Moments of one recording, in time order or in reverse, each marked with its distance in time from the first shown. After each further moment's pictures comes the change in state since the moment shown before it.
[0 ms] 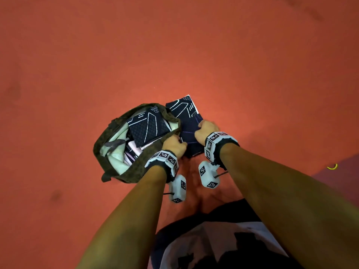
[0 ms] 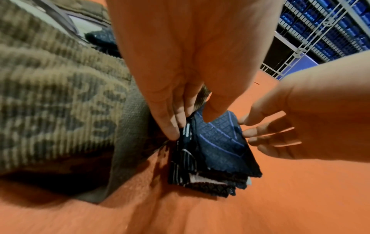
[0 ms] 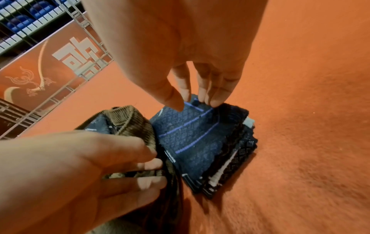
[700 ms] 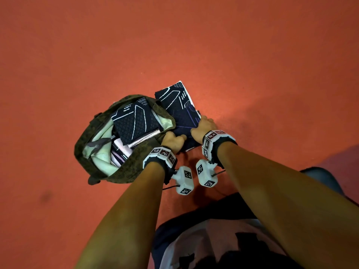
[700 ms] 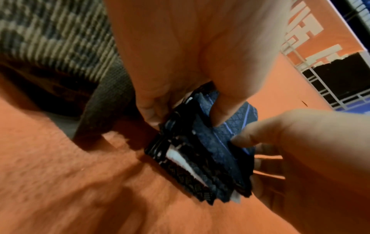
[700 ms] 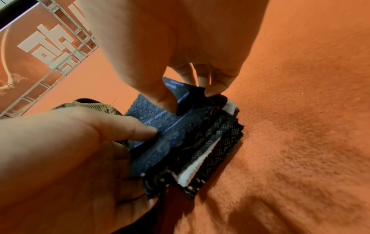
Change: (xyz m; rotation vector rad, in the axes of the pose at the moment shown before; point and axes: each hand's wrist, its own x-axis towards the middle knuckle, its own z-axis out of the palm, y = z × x) left_hand 0.038 0.002 0.034 -0.325 -0.074 -0.223; right_hand 0.036 0.029 0.020 0.066 -0.125 0.118
